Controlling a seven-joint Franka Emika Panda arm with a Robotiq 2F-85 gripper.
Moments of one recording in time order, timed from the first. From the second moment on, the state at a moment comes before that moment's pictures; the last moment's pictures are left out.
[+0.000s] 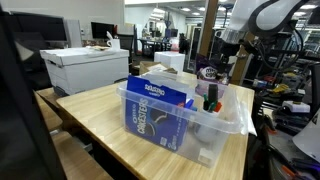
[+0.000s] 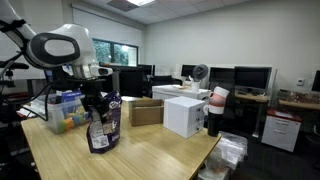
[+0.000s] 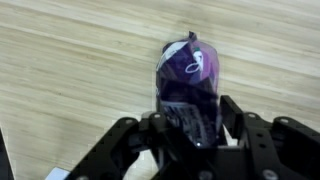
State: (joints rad) arm -0.15 -0.31 -0.11 -2.77 -0.26 2.61 -0.17
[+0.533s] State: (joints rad) arm -0.02 -0.45 -0.04 -2.63 -0.10 2.36 -0.13
